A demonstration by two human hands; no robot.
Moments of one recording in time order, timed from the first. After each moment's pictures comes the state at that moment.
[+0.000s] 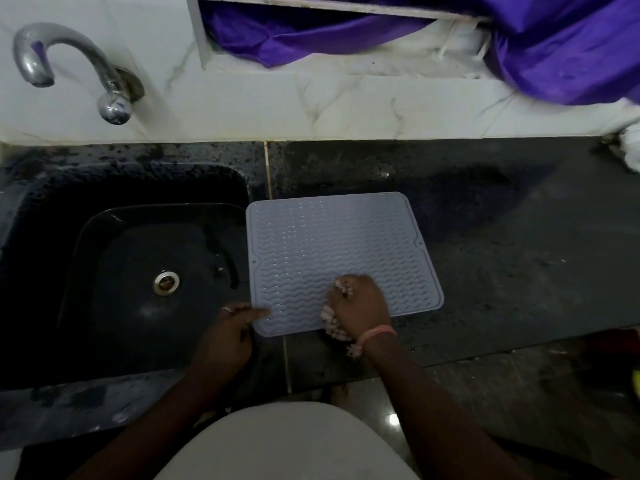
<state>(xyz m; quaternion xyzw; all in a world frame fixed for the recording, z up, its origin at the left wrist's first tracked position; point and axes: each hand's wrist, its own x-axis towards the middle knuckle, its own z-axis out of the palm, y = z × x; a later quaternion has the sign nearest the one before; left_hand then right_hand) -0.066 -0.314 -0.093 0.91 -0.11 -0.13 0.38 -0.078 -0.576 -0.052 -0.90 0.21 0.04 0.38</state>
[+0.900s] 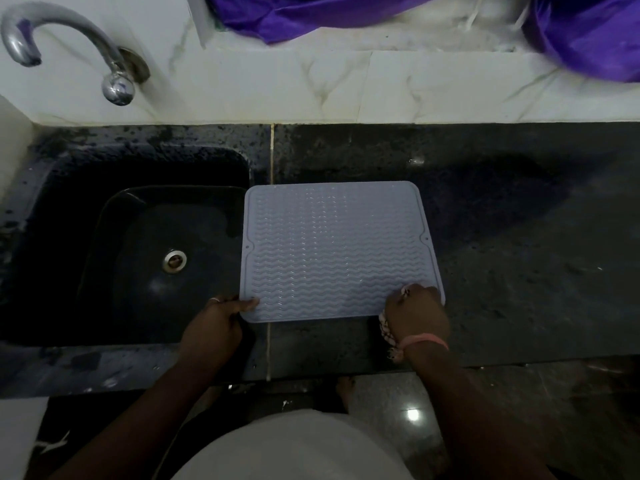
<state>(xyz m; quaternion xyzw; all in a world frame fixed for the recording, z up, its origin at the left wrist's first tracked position) -0.082 -0.341 -0.074 0.95 0.00 -0.16 0.28 -0.104 -0.680 -0.058 -0.91 0.35 0.11 0.20</state>
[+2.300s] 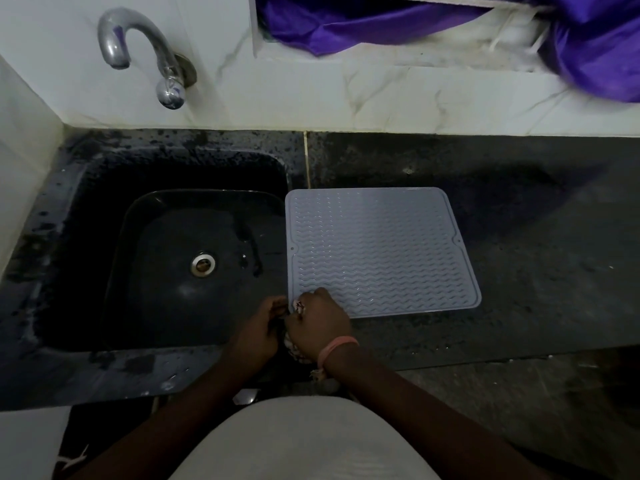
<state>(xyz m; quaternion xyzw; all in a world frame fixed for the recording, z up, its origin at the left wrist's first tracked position) -0.082 -0.295 -0.088 0.85 -0.04 -0.22 0.48 -0.086 -0.448 -0.056 -0.94 0.07 0.14 0.30</state>
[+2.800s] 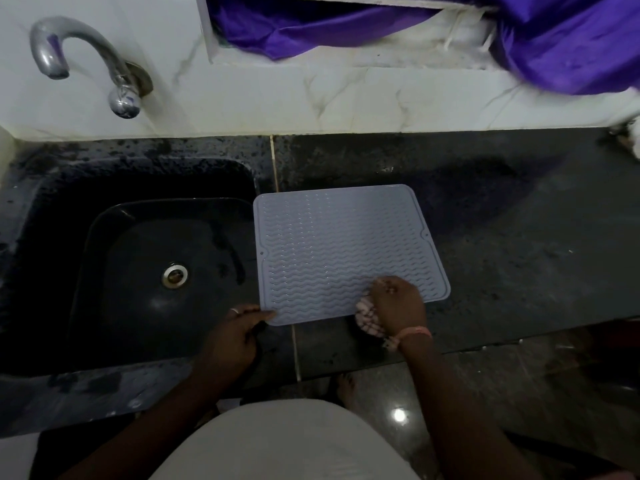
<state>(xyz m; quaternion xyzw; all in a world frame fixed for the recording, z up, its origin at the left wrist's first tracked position) -0.081 -0.299 -0.099 0.90 -0.15 -0.15 0.38 -0.107 -0.612 -0.048 -0.85 0.31 0.01 0.42</state>
